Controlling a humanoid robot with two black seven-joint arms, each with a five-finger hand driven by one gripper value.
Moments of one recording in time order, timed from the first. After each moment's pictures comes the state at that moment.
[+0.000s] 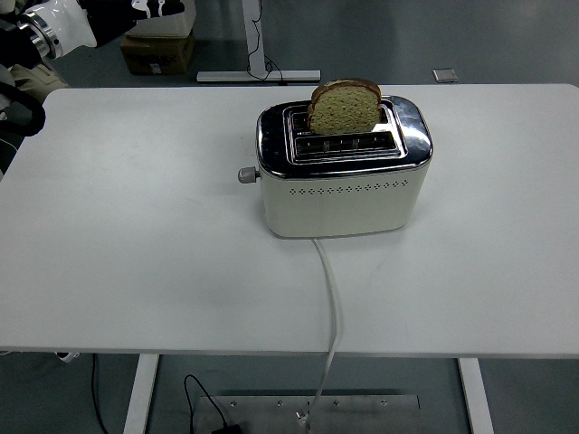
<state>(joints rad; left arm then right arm) -1.27 0.51 -0.34 -0.64 0.01 -0.46 -0.09 -0.01 0.00 0.29 0.09 -0.32 0.06 0.25</state>
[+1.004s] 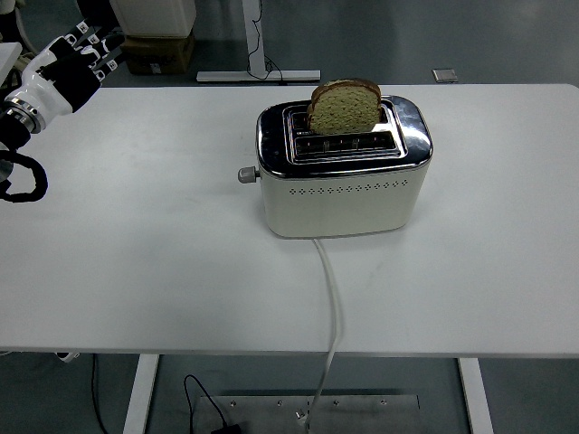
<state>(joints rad) -0.98 0.51 -0.58 -0.64 -0.18 -0.35 -0.09 -0.01 0.00 0.29 0.09 -0.32 0.06 0.25</state>
